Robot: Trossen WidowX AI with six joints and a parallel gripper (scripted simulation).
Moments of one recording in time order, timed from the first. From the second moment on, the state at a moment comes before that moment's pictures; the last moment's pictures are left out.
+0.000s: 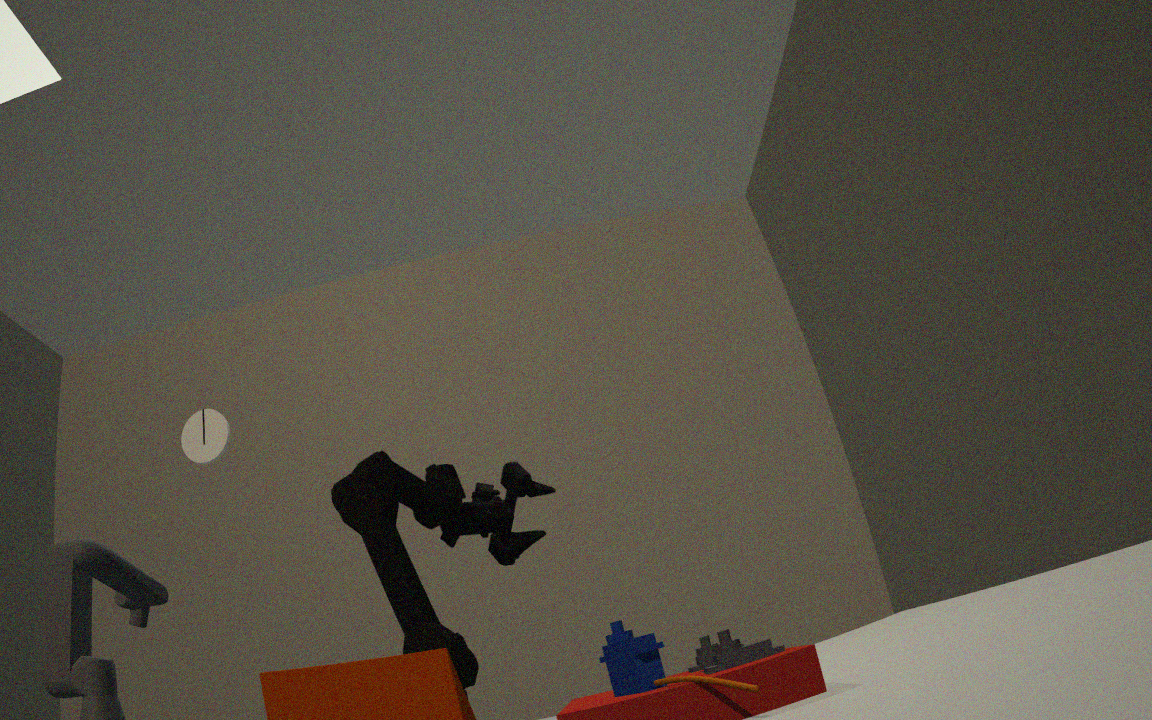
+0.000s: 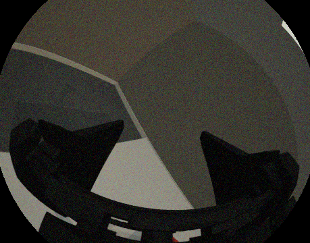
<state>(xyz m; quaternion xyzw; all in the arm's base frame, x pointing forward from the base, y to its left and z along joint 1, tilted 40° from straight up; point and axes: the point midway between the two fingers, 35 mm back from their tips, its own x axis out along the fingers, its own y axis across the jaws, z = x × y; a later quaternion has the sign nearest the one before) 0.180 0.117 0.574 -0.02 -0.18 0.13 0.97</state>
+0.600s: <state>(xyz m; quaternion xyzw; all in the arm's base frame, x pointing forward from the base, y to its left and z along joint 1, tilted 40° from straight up) 0.259 0.139 0.511 -0.12 -0.08 0.09 0.99</state>
